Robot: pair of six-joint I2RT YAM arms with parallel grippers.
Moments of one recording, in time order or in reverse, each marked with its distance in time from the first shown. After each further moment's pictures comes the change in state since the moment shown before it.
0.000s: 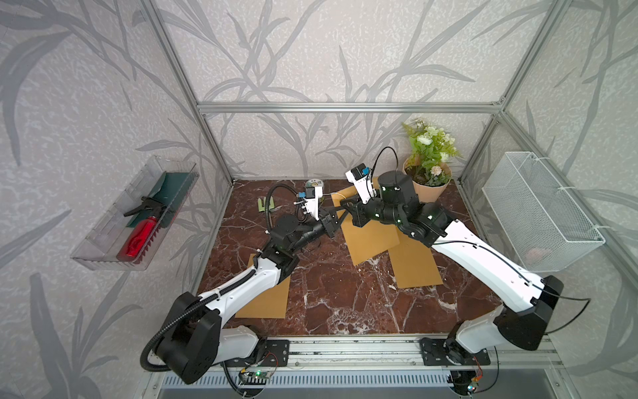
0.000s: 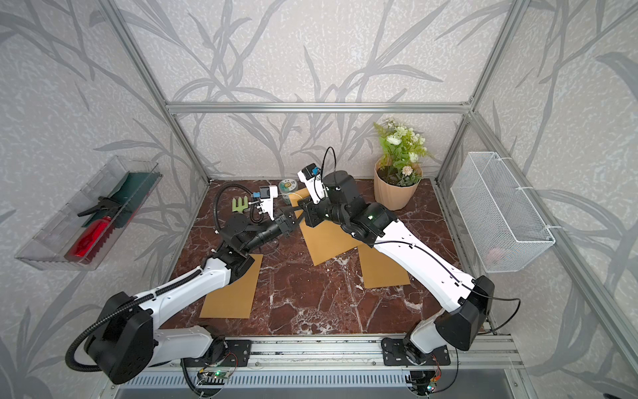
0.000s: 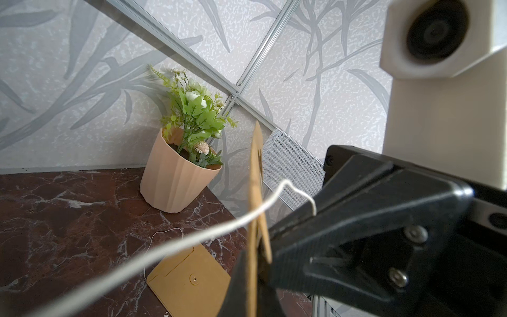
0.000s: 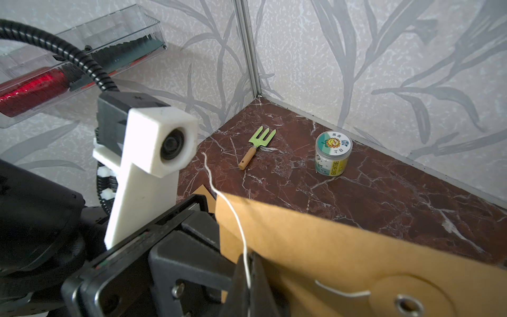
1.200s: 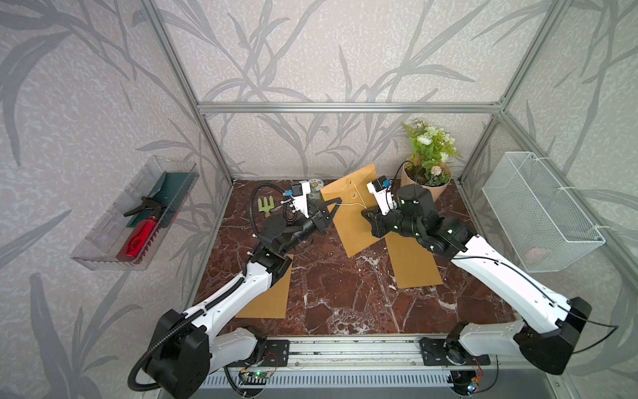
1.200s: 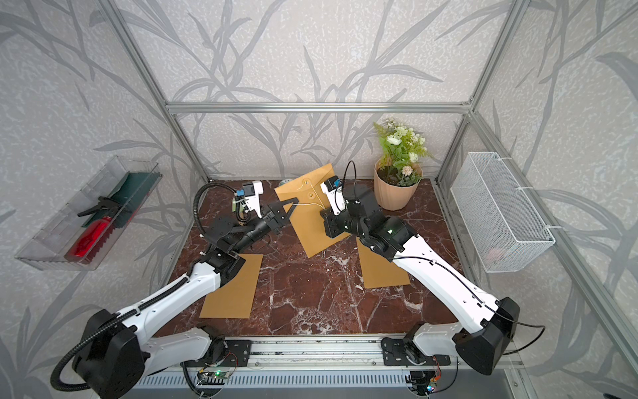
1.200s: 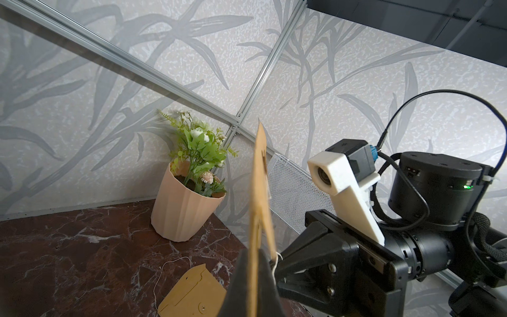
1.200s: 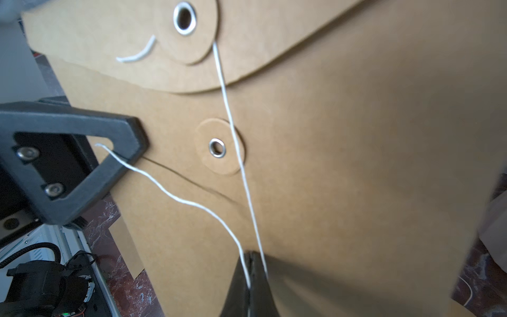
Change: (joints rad) left arm 0.041 -0.103 0.002 -0.021 -0.028 0.038; right arm -0.080 -0.178 -0.204 -0.045 0.070 0.018
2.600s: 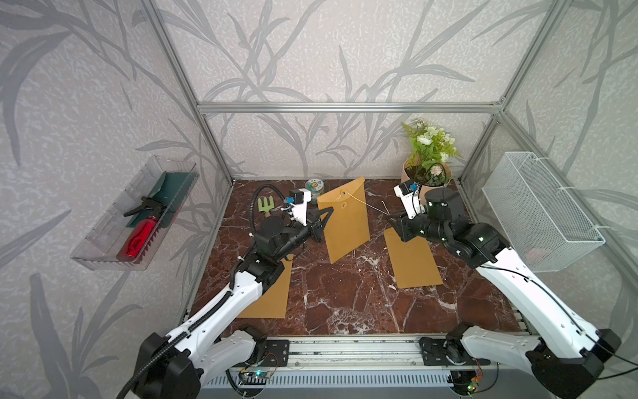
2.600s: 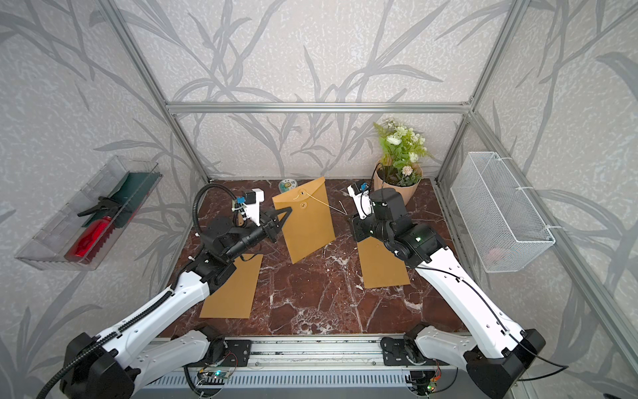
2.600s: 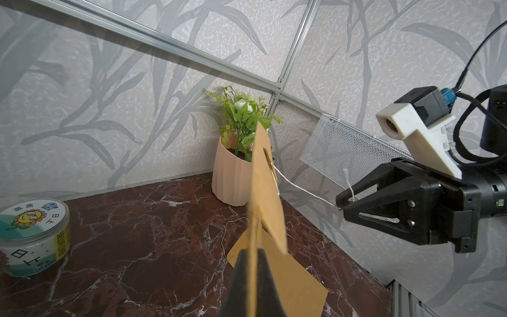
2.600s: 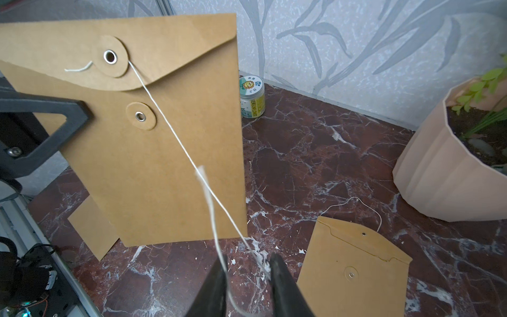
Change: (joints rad) left arm 0.008 -0.128 -0.008 -0.356 -0.097 0.306; right arm -0.137 -0.156 -0.061 -0.166 0.006 -0.072
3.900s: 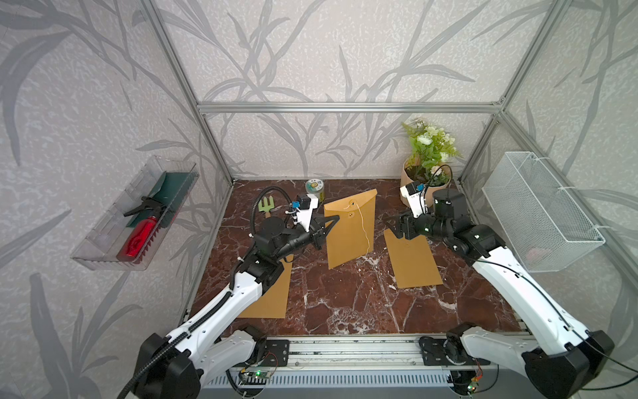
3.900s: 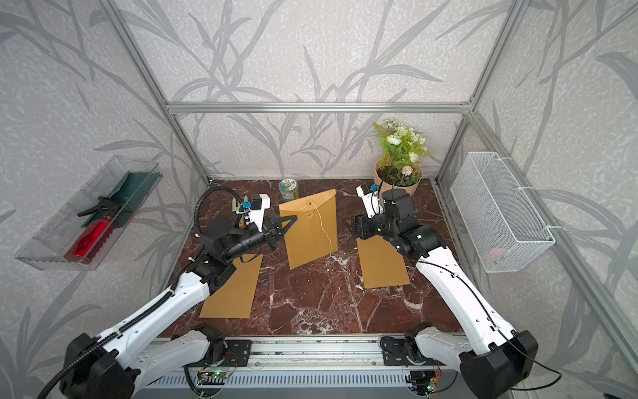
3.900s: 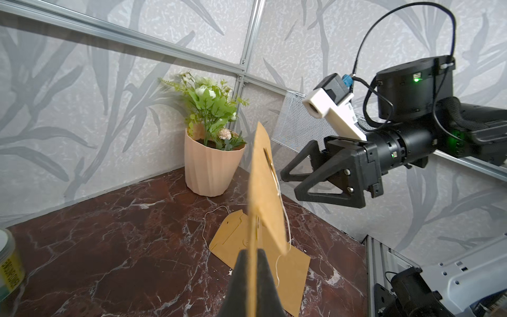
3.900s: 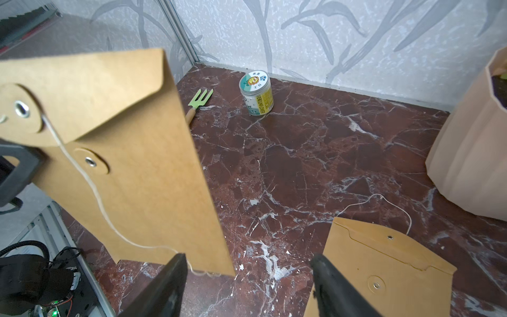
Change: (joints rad) left arm 0.006 0.010 -0.023 0.040 0.226 0.055; right arm -0.161 0.009 -0.137 0.156 -0.250 0.019
